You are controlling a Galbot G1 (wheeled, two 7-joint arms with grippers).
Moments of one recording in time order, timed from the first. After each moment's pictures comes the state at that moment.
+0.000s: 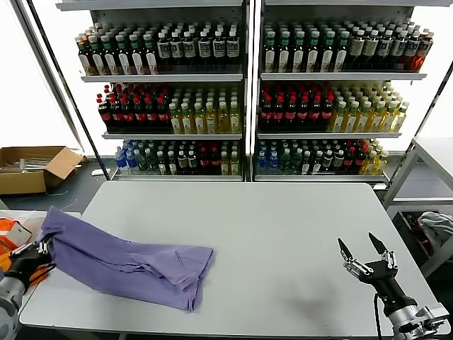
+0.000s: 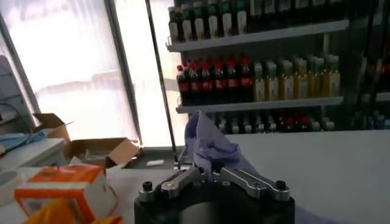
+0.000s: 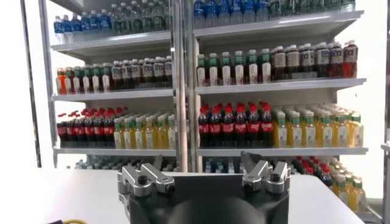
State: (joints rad) left arm 1.55 -0.86 -0.96 -2.02 -0.76 0.41 -0.08; right arm -1.71 0.94 0.75 2.05 0.67 0.13 -0.07
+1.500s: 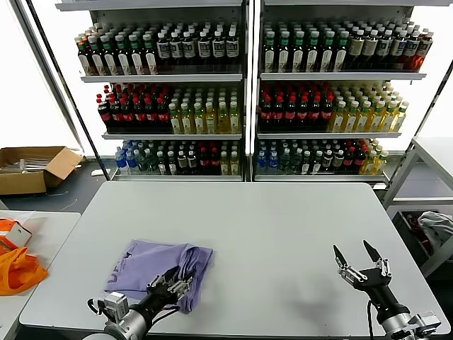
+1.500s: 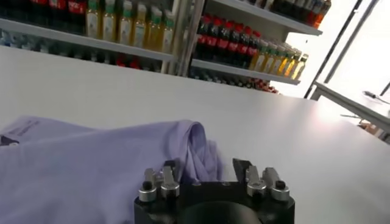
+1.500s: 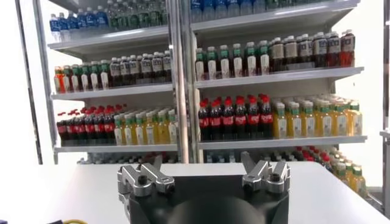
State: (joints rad) left arm 1.54 -1.05 -0.42 -2.18 -0.71 0.44 -0.03; right arm -1.71 1.00 0.73 2.03 0.64 0.13 -0.09
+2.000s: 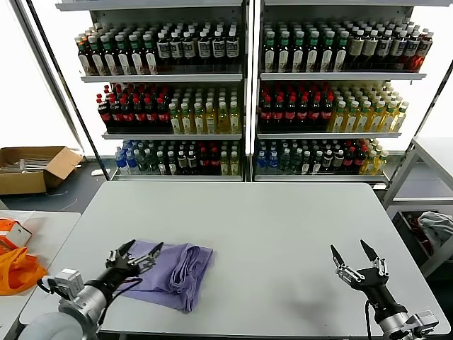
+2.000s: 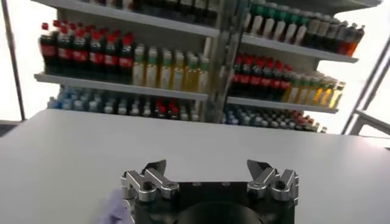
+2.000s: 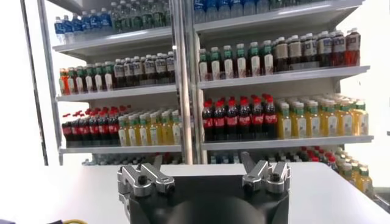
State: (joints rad) left arm 1.51 -0.93 -0.66 -2.14 -0.84 0.46 -0.08; right arm -1.70 0.99 0.71 2.04 0.64 0.13 -0.09
